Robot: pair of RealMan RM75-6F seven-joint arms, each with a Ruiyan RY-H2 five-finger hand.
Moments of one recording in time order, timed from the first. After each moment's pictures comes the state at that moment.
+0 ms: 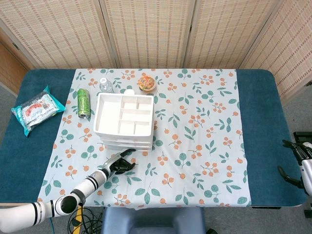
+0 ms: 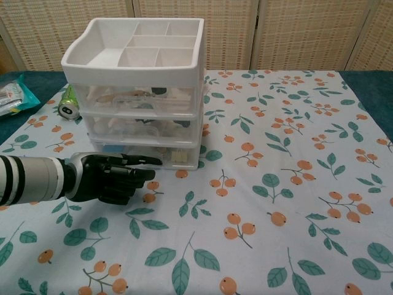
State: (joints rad) left arm -0.69 -1.55 -0.29 -1.55 0.79 0.43 -0.59; right arm 0.03 -1.03 0.06 -1.55 -1.54 1.56 0.23
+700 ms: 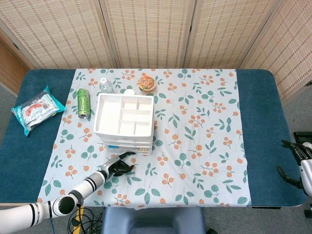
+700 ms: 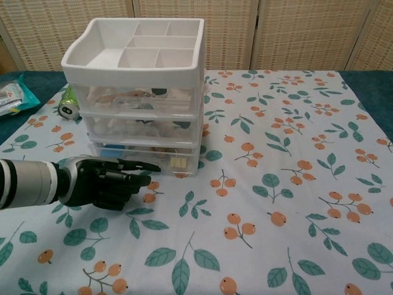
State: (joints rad) left arm -0.67 -1.53 -0.28 -1.57 0.80 0.40 -0.58; right arm 0.02 -1.02 0.06 -1.56 -1.55 1.56 0.22
